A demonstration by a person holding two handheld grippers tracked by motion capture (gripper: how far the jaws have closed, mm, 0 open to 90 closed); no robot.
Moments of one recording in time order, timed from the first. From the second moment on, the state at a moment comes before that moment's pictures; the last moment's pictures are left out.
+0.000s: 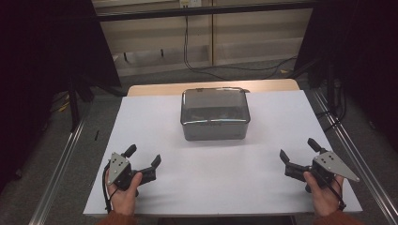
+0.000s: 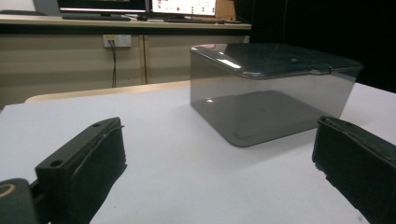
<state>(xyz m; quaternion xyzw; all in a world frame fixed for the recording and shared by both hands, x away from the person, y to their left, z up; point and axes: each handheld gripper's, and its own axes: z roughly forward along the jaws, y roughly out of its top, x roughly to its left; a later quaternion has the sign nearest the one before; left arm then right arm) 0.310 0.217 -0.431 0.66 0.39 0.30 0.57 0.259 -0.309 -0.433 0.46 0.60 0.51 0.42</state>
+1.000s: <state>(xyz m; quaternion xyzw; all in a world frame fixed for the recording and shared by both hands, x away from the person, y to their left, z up) 0.308 0.210 -0.434 0.66 0.40 0.29 0.57 0.272 -0.283 -0.434 0.43 0.62 0.54 0.38</state>
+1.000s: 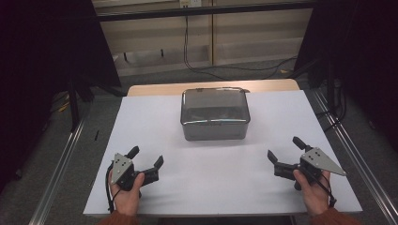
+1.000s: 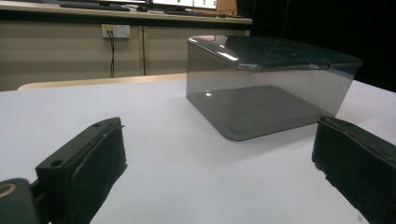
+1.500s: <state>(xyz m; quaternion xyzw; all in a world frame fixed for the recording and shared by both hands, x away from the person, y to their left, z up) 0.307 0.209 -0.433 0.66 0.40 0.29 0.57 0.285 -0.243 -0.433 0.39 0.65 0.56 0.34</state>
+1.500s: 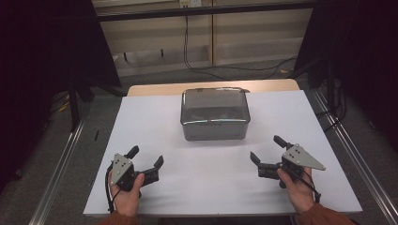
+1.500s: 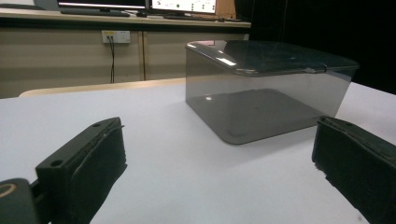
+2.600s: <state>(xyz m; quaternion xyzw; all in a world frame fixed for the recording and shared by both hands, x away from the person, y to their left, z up) 0.312 0.205 -0.434 0.67 0.39 0.28 0.57 0.330 -0.178 -0.407 0.34 0.69 0.55 0.34</state>
